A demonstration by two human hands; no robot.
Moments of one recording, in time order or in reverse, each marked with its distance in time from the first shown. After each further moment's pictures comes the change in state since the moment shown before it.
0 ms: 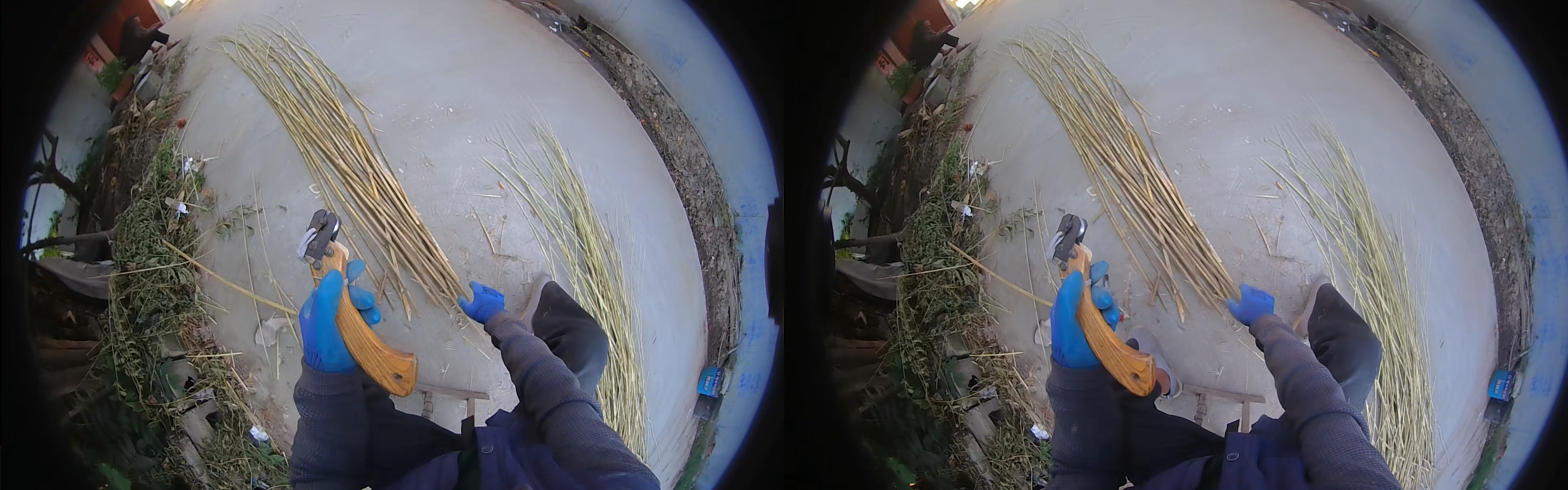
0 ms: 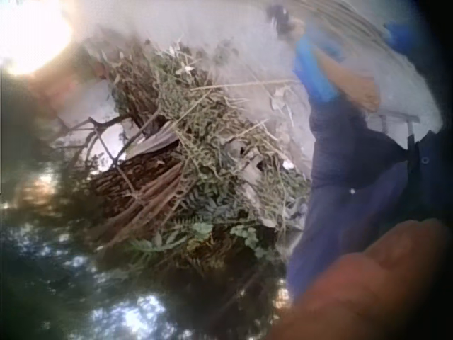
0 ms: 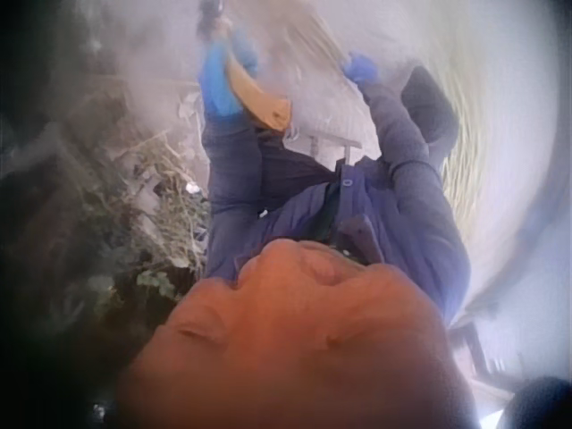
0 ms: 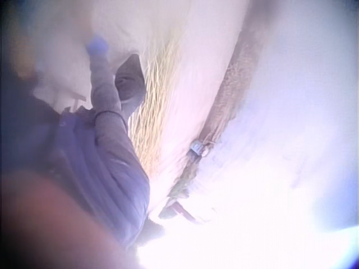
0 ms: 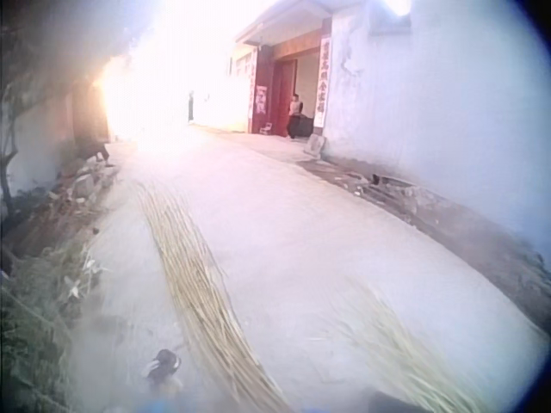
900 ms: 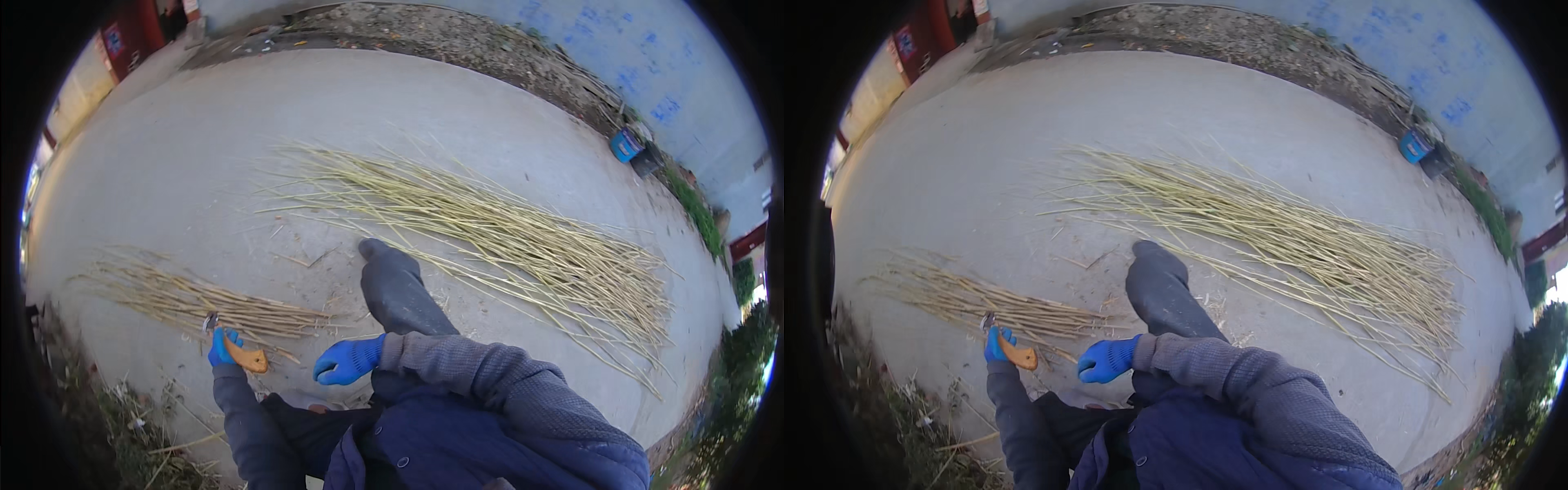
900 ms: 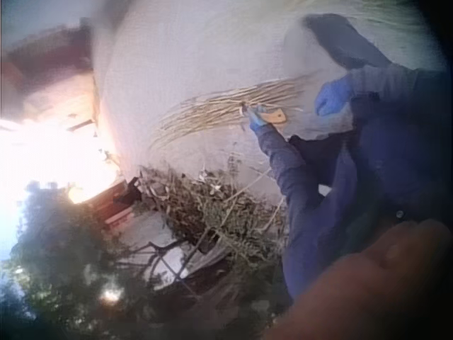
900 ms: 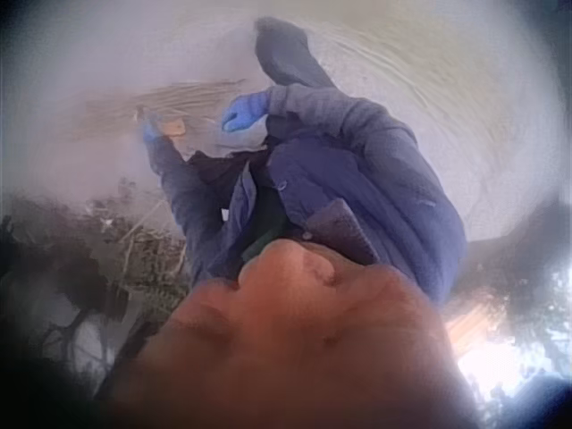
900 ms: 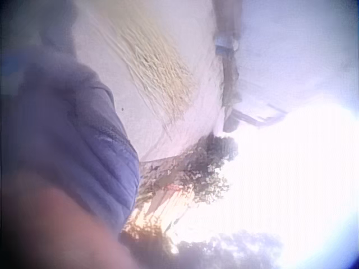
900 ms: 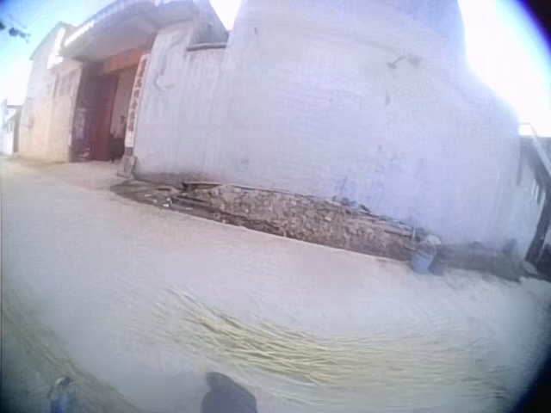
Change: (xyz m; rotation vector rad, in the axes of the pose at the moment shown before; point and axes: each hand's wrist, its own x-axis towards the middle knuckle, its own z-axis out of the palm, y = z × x) left_hand 0.154 -0.162 -0.042 0.532 -0.184 -0.158; right_hand -0.265 0.006 -0.108 0.732 -0.209 -0.542
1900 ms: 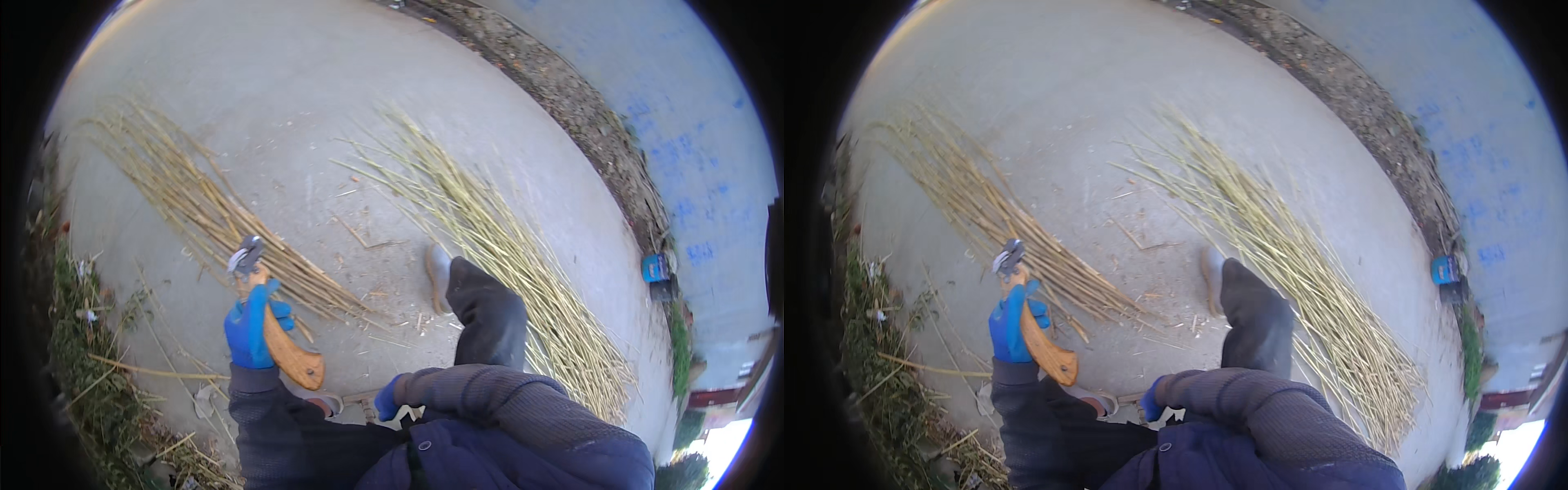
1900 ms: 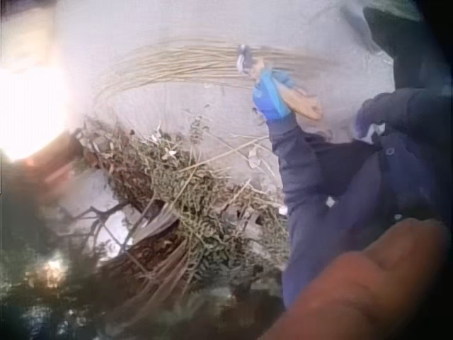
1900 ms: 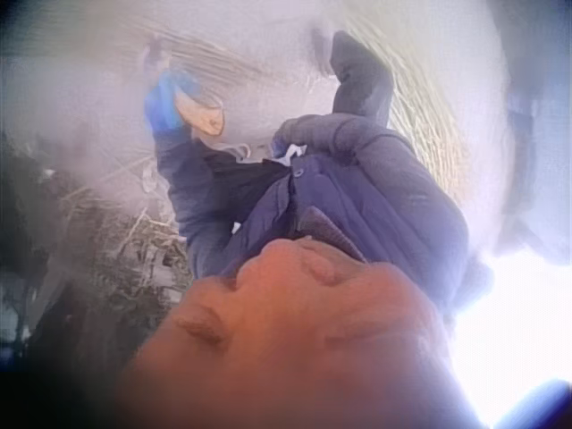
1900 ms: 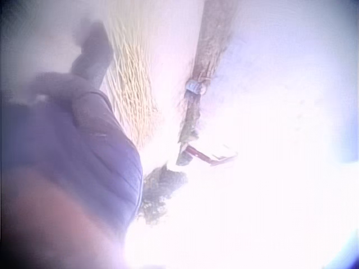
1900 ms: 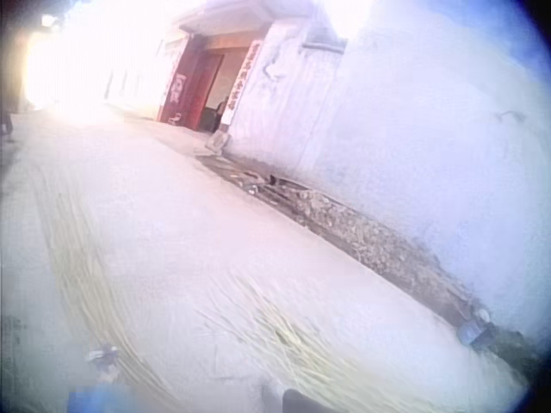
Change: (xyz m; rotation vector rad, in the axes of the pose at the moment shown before) left_hand -0.101 0.110 0.055 -0.111 0.038 0.051; right_hand 0.094 0.129 0.105 -0.463 -0.967 0.433
